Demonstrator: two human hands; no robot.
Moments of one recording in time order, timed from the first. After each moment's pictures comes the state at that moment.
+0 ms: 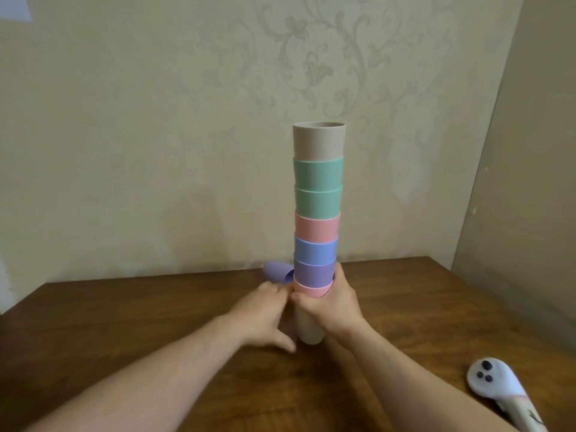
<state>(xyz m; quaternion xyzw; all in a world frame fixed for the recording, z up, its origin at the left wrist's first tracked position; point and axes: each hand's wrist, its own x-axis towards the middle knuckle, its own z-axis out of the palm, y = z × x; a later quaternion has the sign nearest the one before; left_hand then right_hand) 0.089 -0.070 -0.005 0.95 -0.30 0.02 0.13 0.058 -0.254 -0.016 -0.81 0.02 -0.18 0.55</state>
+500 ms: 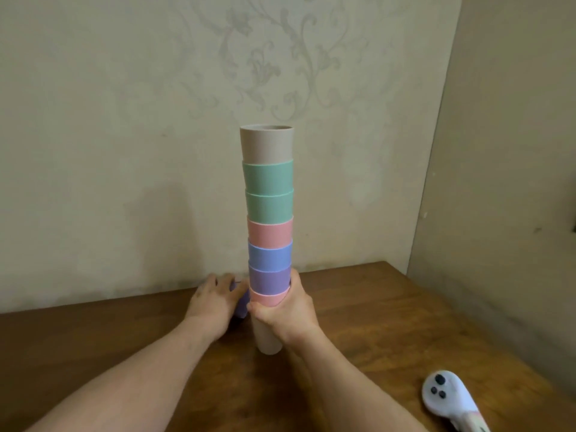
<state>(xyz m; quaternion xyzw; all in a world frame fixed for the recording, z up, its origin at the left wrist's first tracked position) 0.183 -0.102 -0.028 0.97 -0.18 0.12 -0.10 0.102 -0.277 -0.026 -0.83 0.04 -0.18 0.53</state>
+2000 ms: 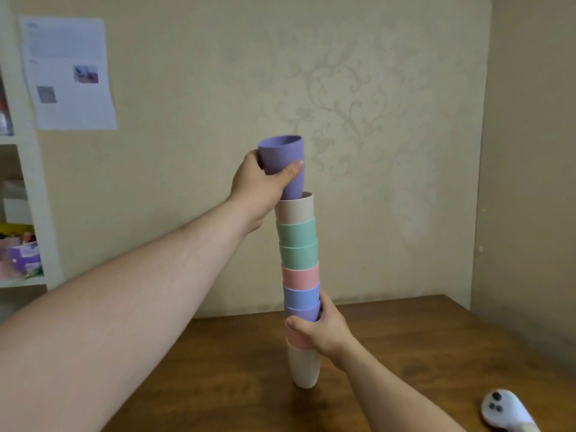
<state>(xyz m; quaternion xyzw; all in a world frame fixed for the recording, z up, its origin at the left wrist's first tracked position) 0.044 -0.059 0.284 0.70 -0.19 0.29 0.62 0.042 -0.210 0.020 -0.76 -0.09 -0.12 0.63</state>
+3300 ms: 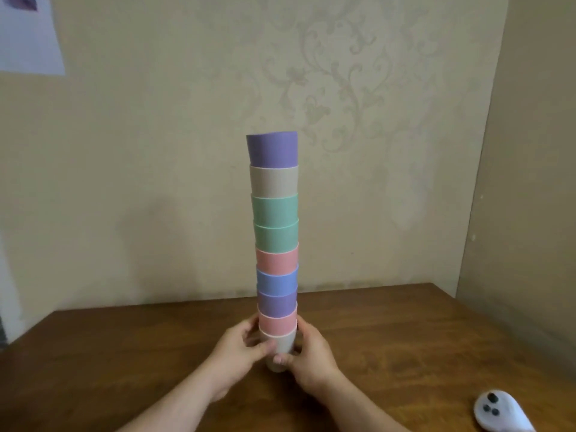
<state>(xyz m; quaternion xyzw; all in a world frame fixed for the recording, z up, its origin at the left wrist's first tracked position) 0.093 -0.021 -0.062 0.76 -0.09 -0.03 0.64 0.066 -0.219 -0.062 -0.84 -0.07 -0.08 0.54</state>
